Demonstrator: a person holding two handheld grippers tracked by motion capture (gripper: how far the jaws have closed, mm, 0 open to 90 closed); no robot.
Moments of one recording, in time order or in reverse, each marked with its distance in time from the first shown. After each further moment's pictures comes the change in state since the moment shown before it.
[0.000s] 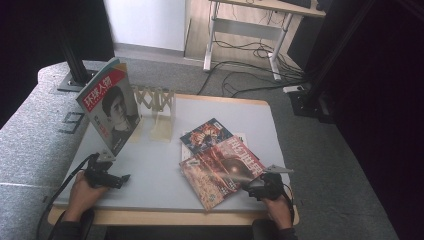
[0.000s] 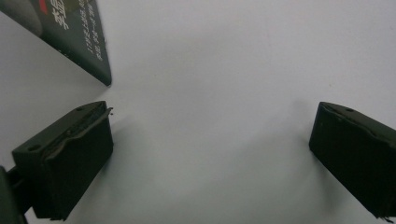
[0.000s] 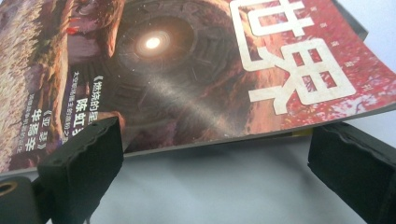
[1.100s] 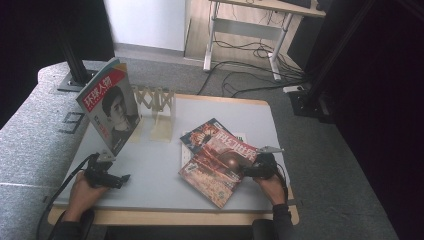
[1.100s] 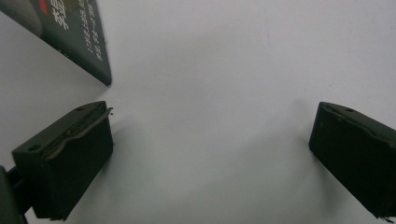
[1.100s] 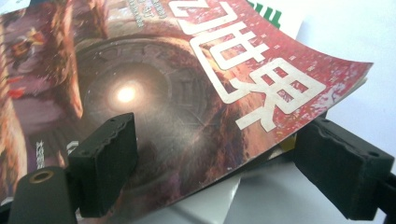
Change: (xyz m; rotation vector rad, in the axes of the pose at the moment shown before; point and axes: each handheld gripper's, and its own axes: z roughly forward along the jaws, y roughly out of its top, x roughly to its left) left arm 0.000 0.000 0.000 0.000 0.000 0.000; right arm -0.012 0.057 0.033 0.016 -0.081 -0.084
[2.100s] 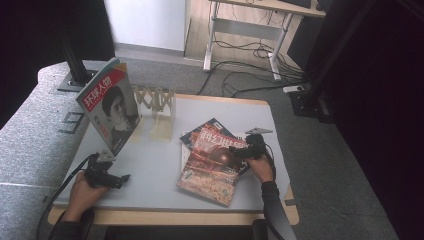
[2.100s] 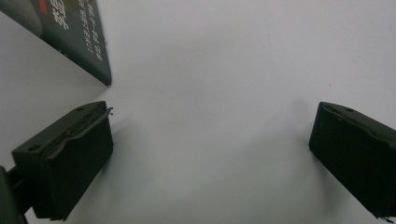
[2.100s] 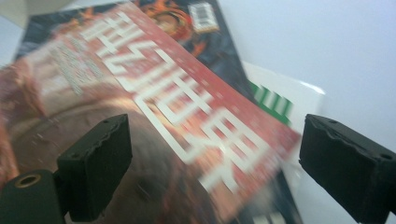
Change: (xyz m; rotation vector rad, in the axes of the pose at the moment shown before) left arm 0.000 0.000 0.000 -0.001 0.001 0.001; right arm -0.004 0.057 0.047 -0.037 0.044 -0.022
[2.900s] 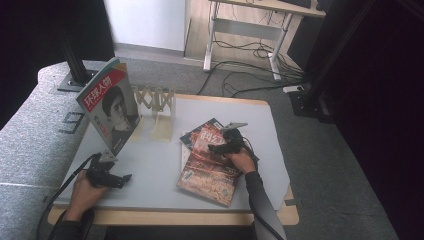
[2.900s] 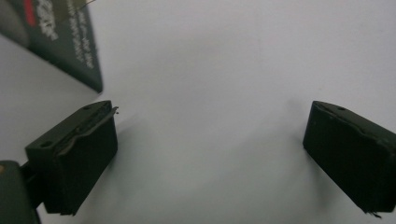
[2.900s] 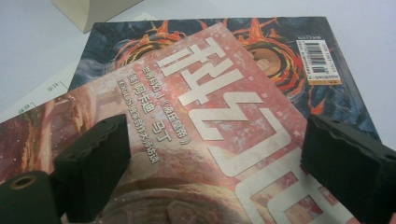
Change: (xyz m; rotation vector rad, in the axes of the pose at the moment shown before) left arm -0.008 0.006 0.002 0.006 -0.009 0.021; right arm 0.040 0.028 0.048 0.038 0.129 -0.126
